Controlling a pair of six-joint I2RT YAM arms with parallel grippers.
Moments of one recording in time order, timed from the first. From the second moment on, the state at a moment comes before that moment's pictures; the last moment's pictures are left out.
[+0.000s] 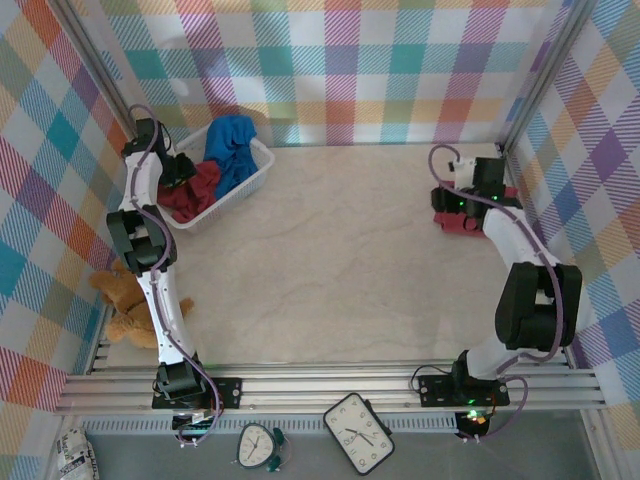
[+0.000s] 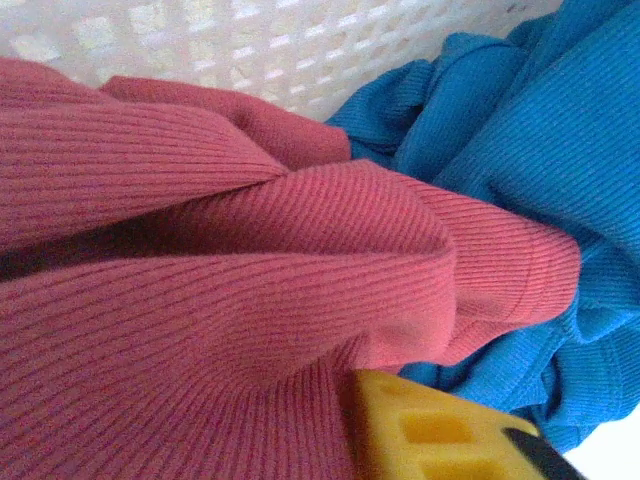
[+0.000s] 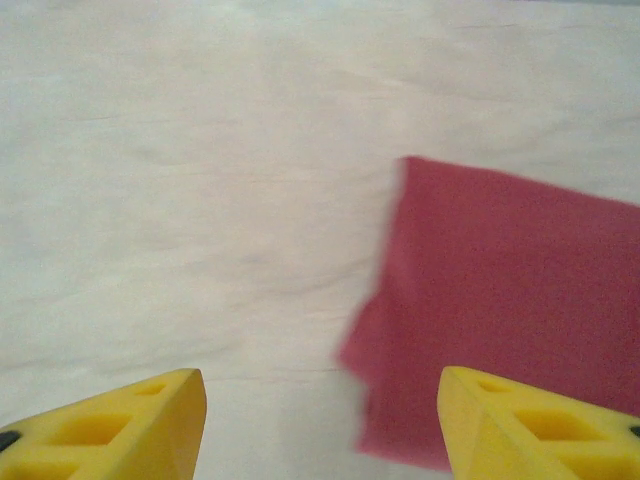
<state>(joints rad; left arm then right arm) 0.24 2.45 2.34 -0.95 0.24 -0.29 -0.03 1.56 1.14 -0.33 -0.22 -0.13</state>
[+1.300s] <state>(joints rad) -0.47 1.47 1.70 -0.84 0.40 -0.60 0.32 1.20 0.91 -0.07 -0.64 0.27</state>
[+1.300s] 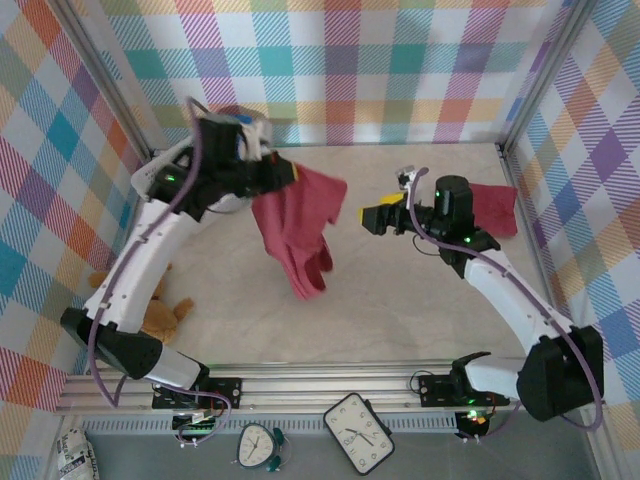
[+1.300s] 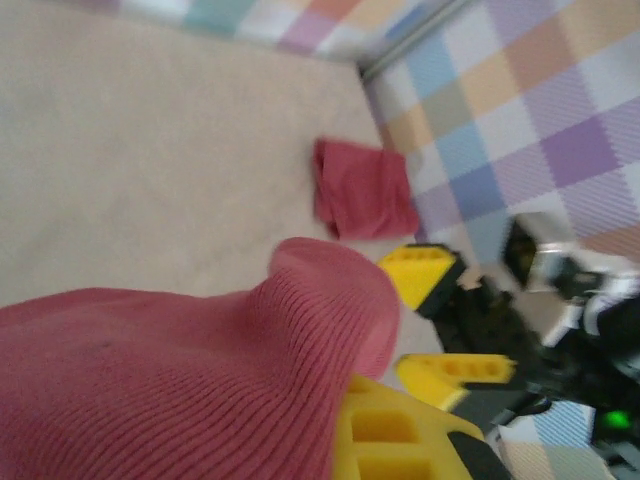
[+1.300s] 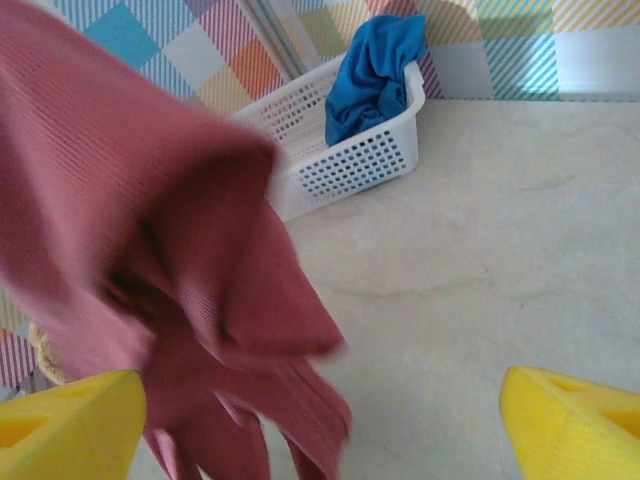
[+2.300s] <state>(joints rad) -0.65 1.52 1.25 -0.71 0.16 -0.64 0.62 1.45 0.67 -0.02 -0.36 0.28</state>
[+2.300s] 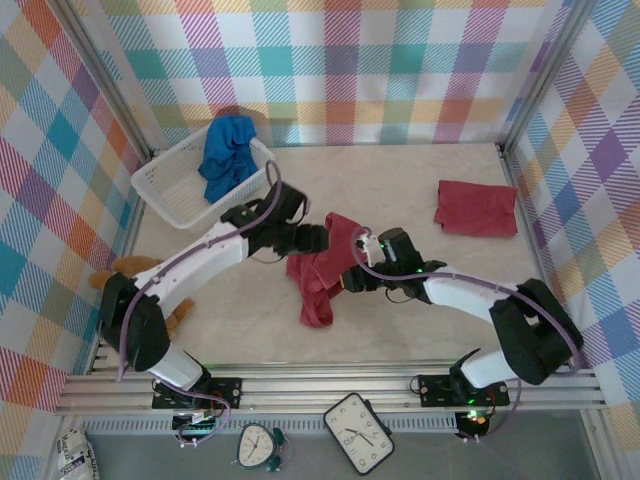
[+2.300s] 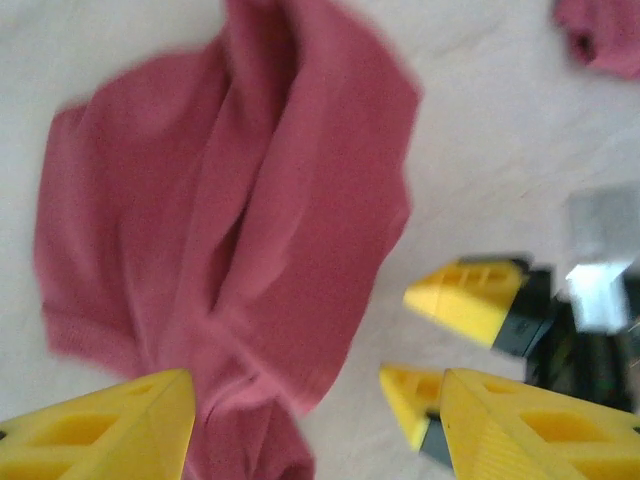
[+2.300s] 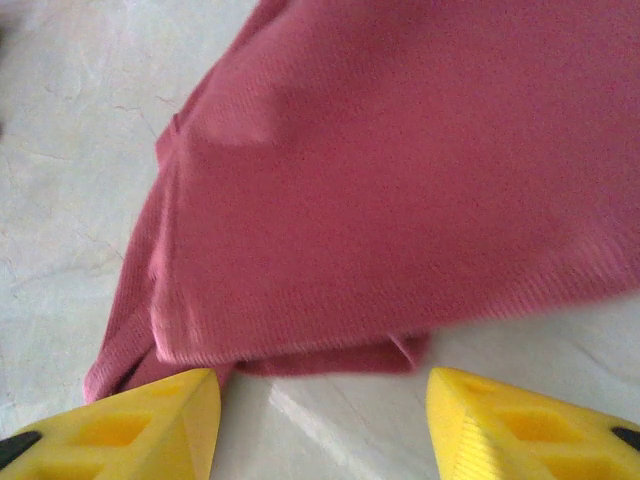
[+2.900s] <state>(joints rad) -0.83 1.45 0.74 -0.39 0.21 -0.98 0.79 1.59 0.77 0.00 -0.24 0.17</state>
